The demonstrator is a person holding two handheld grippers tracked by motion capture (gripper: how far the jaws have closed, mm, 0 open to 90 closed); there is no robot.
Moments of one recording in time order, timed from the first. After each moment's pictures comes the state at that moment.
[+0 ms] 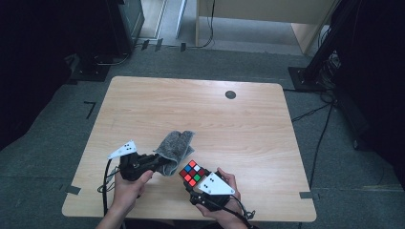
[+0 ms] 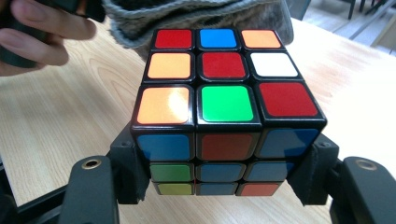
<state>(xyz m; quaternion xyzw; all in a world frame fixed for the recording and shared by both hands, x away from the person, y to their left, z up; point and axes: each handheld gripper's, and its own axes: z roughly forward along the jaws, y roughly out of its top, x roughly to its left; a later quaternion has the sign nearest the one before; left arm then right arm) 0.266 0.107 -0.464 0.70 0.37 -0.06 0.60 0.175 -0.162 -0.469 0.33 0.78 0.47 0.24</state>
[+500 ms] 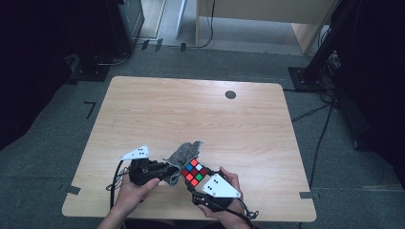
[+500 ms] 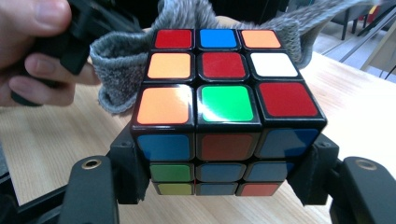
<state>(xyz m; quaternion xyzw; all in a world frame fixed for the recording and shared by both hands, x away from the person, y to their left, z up) 0.261 0.088 -0.466 0.75 0.30 -0.10 0.58 0.172 -0.169 -0.461 0.32 0.77 0.49 0.25</state>
